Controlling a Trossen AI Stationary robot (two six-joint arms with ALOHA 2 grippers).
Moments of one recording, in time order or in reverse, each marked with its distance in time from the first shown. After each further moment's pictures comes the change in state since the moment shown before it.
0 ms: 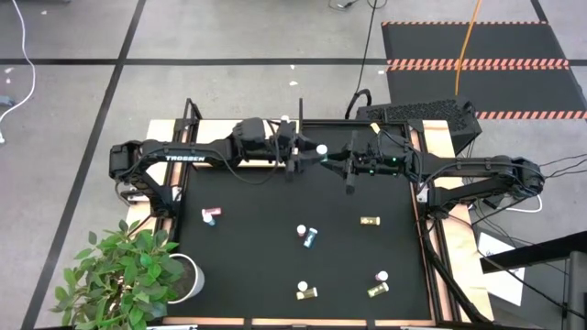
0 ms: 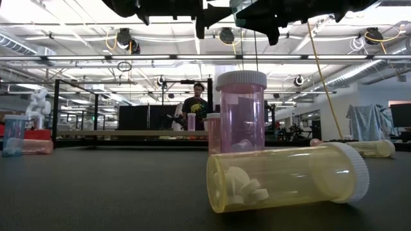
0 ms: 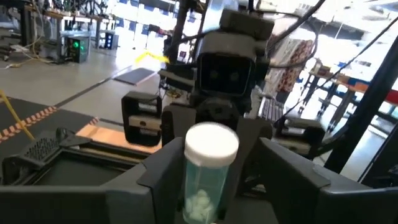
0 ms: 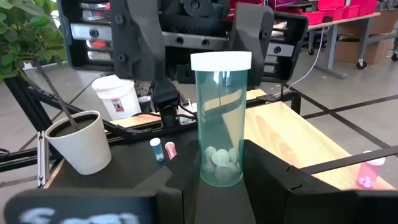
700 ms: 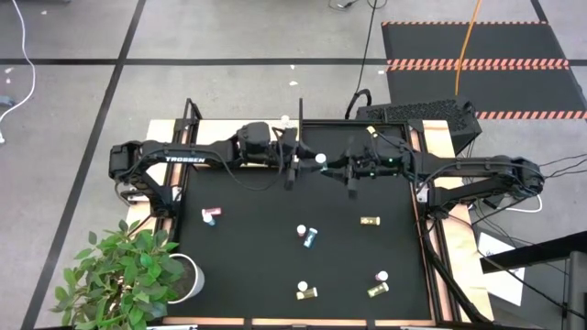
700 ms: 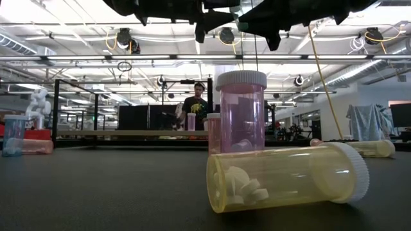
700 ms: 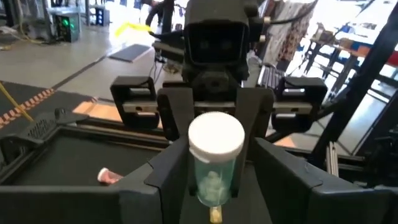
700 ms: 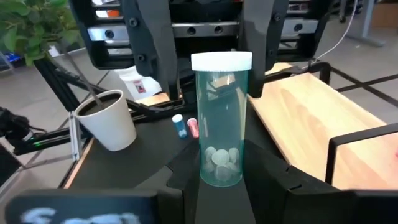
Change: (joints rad) left arm -0.018 0.000 0.001 -0.122 0.022 0.082; right arm 0.000 0.007 0.000 -0.079 -0.106 0.057
